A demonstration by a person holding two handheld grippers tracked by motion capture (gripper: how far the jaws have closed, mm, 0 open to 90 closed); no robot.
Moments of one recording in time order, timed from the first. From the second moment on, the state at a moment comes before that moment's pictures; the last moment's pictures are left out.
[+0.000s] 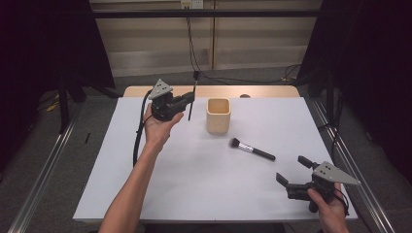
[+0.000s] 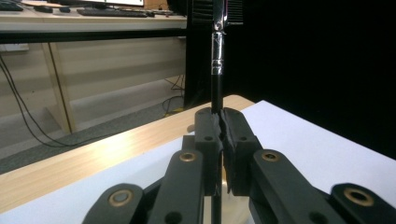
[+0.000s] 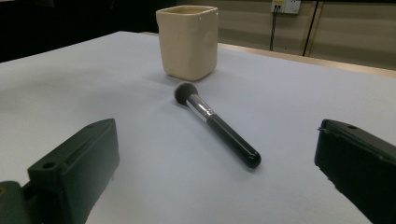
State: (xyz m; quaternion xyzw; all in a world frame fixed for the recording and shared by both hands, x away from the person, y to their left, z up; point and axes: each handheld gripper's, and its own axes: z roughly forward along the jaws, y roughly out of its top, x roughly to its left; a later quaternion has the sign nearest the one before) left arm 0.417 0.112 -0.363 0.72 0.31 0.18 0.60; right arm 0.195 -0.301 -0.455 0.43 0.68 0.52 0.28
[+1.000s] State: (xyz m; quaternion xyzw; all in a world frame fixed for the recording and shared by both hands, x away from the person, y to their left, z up) left arm 0.426 0.059 -0.347 0.72 0.28 0.16 0.61; right arm 0.194 -0.300 -0.455 0.42 0.68 0.52 0.28
